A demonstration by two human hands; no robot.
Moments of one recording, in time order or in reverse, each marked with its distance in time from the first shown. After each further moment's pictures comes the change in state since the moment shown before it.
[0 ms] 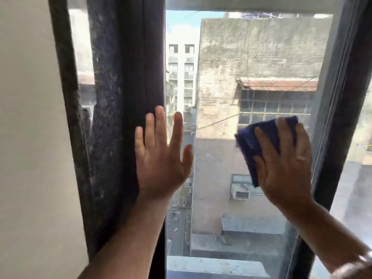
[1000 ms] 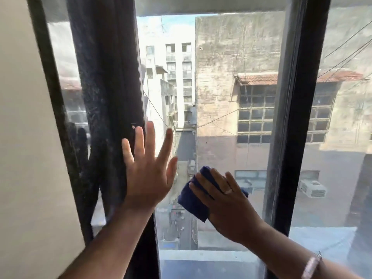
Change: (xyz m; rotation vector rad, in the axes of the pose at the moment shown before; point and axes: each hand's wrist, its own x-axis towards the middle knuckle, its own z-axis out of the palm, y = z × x) left_hand -0.023 0.008 -0.032 0.018 -0.161 0.115; right_hand -0.090 -0.045 -0.004 0.113 -0.361 -0.422
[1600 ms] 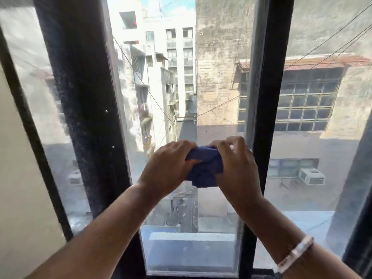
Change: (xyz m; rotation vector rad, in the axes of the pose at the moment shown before) left_hand 0.016 0.089 -0.061 -0.689 -0.342 0.117; right_hand -0.002 0.052 -0.077 0.430 0.185 0.577
